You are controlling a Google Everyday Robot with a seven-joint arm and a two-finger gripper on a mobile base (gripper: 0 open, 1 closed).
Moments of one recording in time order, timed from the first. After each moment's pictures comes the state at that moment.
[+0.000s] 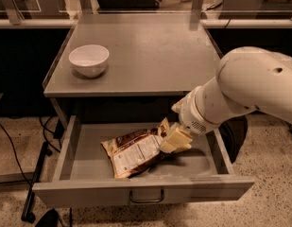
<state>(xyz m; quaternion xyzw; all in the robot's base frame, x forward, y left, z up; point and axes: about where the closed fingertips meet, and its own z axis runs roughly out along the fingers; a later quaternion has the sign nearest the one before) 0.473 -0.083 0.805 -0.56 0.78 0.07 0.26</state>
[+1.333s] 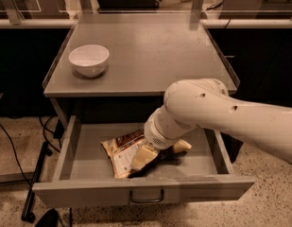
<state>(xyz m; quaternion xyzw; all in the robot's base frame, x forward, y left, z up) 0.479 -0.003 0.719 -0.58 0.77 0.11 0.22</state>
